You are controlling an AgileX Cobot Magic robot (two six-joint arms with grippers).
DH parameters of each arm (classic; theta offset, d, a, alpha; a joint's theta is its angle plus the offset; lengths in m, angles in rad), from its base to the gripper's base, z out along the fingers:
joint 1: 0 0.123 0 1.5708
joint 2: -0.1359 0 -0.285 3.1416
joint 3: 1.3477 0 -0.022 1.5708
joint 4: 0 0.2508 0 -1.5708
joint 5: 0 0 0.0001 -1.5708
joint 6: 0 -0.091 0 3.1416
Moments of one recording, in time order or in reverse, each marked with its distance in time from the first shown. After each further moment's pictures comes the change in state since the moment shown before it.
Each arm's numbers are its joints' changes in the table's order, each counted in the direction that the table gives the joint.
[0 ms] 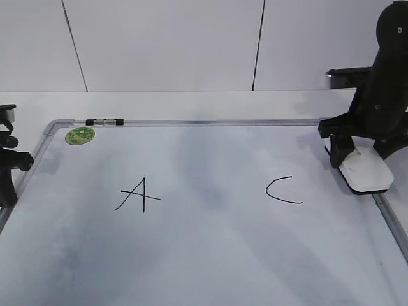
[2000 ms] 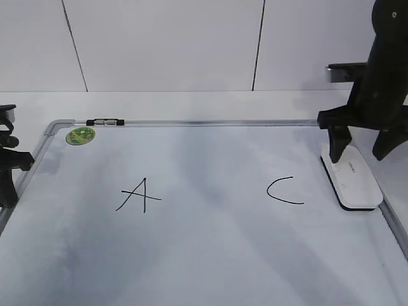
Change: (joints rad) left arm 0.000 0.000 0.000 -0.012 0.004 0.000; right arm -0.002 -0.036 -0.100 0.024 0.140 -0.021
